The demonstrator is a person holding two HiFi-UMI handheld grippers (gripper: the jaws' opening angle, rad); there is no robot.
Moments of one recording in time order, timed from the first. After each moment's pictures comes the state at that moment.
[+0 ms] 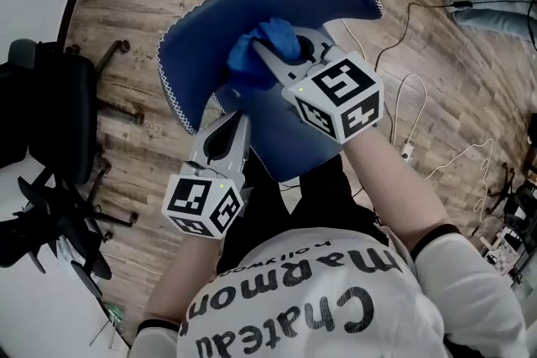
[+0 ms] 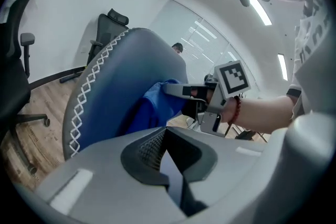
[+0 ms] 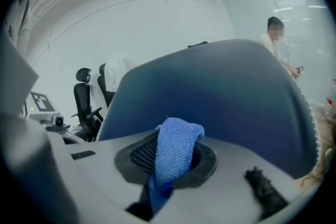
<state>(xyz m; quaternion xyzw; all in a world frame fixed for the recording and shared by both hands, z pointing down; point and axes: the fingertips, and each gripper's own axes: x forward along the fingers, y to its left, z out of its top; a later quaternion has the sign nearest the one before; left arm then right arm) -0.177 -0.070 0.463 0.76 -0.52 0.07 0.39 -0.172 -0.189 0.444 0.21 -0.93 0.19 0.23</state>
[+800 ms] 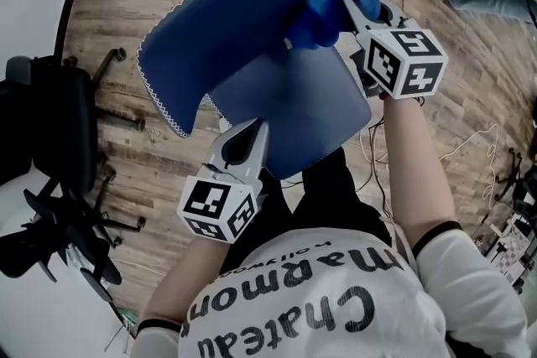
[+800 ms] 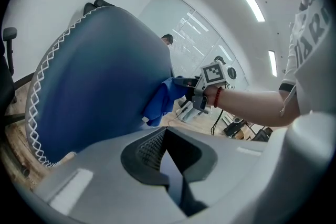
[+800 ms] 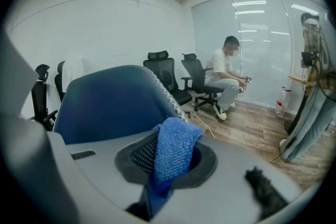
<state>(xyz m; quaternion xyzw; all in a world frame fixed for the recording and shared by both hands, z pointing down) -0.122 -0.057 0.463 0.79 -0.45 0.09 0.40 -0.008 -0.287 0.439 0.43 -0.86 0.16 0.24</state>
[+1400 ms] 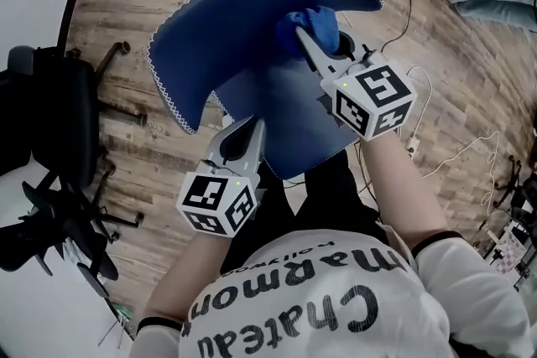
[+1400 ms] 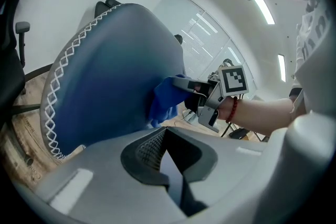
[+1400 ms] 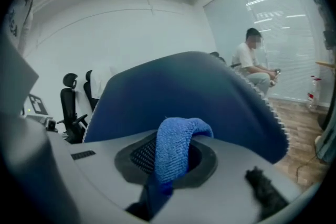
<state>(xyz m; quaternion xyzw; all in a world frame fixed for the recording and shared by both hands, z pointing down) -0.144 -0.054 0.483 0.76 -0.48 0.09 0.42 -0.100 -0.211 0.448 0.31 -0.91 0.18 0.19</state>
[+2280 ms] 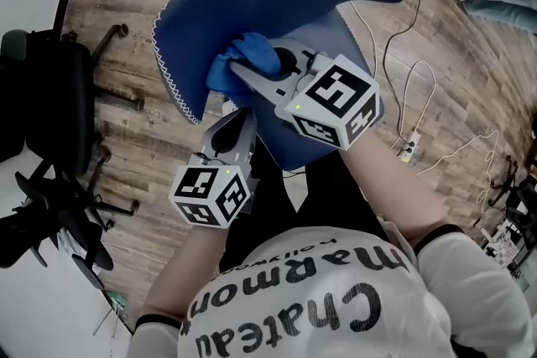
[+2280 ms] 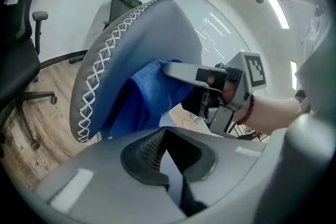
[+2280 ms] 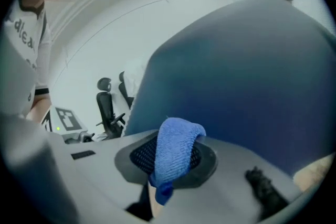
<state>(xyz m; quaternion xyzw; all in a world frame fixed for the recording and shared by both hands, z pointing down) -0.182 -0.038 0.519 0.72 -0.51 0.09 0.47 -0.216 -0.126 0.465 0.10 -0.95 0.25 0.18</state>
